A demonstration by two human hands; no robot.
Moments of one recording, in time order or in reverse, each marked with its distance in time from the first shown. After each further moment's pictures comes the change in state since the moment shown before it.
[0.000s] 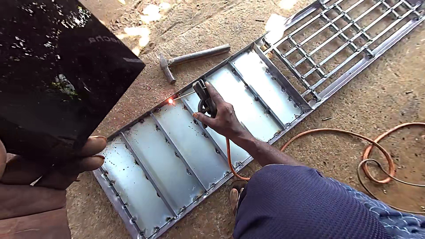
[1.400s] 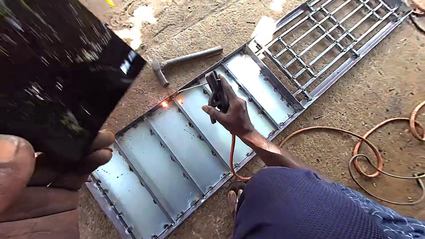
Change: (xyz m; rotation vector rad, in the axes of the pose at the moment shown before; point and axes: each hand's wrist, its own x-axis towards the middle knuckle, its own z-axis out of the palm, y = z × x) left_hand 0.012 -0.008 0.009 -0.060 -0.045 -0.076; right_hand -0.001 0.000 -0.044 0.000 0.113 0.061
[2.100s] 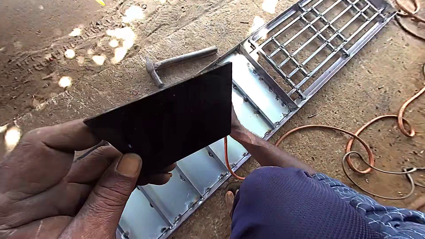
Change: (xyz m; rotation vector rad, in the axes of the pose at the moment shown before) left_hand -0.004 -0.025 0.019 0.240 -0.251 0.098; right_hand -0.005 0.003 0.012 0.064 0.021 -0.032
